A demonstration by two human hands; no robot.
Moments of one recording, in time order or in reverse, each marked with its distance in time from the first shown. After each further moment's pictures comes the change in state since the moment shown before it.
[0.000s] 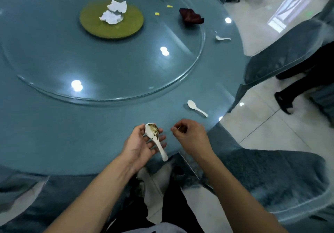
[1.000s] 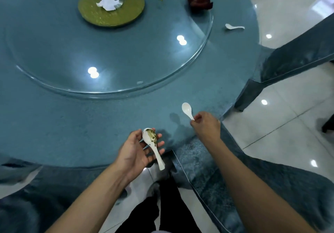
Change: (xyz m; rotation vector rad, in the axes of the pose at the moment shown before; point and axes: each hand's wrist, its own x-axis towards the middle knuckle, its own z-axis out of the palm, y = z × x) left_hand 0.024 -0.063 0.065 -0.037 0.110 0.019; right_hand 0.125 0.148 -0.036 -0.276 -0.026 0.114
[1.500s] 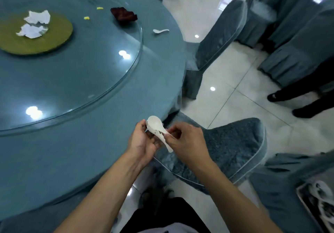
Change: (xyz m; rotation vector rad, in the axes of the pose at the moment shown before) left_hand -0.013 -0.060 0.079 0.195 -0.224 -0.068; right_hand -0.200 -0.003 -0.082 0.274 0.228 0.031
